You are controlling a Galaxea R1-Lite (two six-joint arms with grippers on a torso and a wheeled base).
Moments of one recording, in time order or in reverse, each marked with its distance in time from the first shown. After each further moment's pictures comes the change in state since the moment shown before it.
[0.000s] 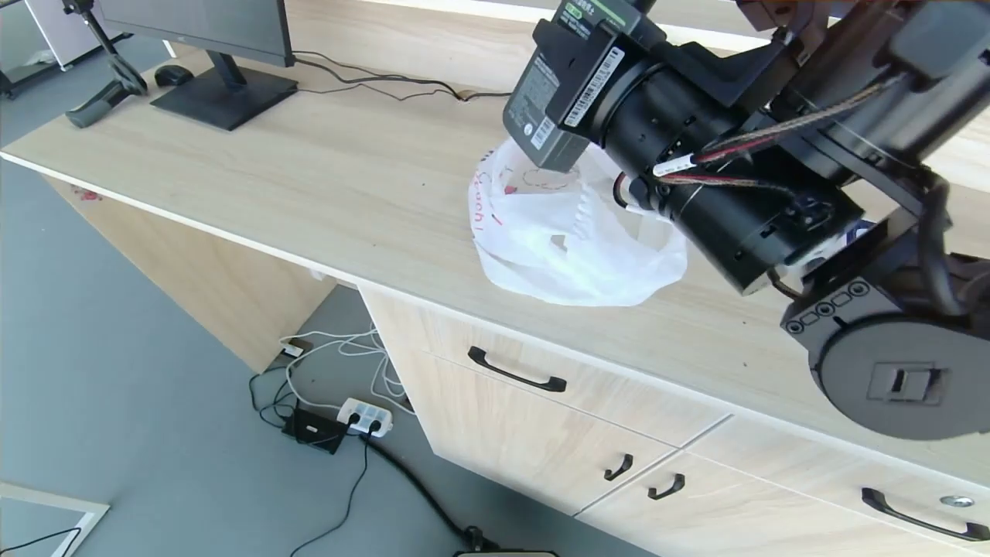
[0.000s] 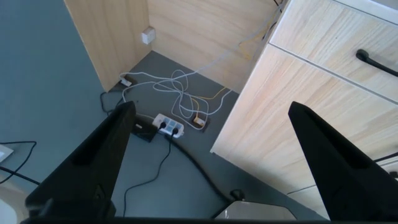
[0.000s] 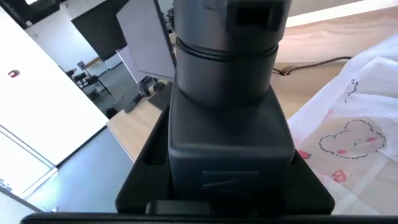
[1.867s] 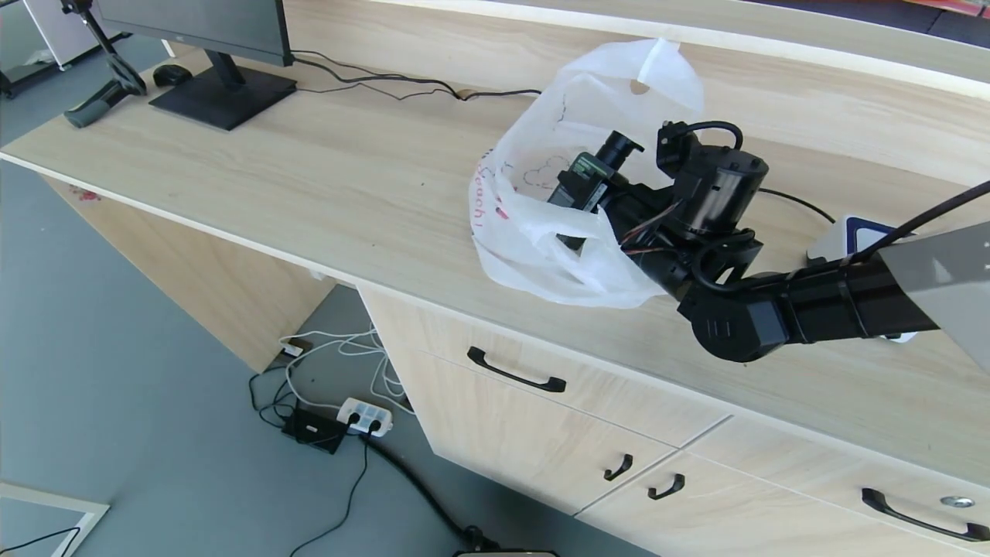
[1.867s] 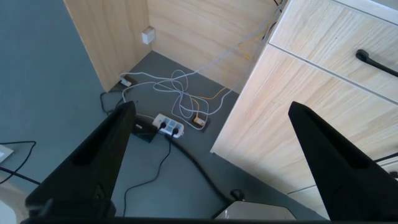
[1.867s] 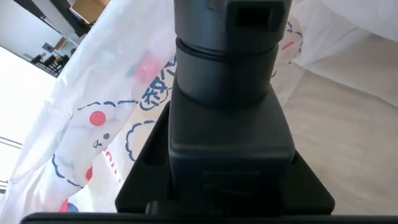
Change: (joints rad) left arm 0.000 0.000 0.000 0.000 0.000 0.000; right arm -0.321 0.303 -0.097 0.079 0.230 0.304
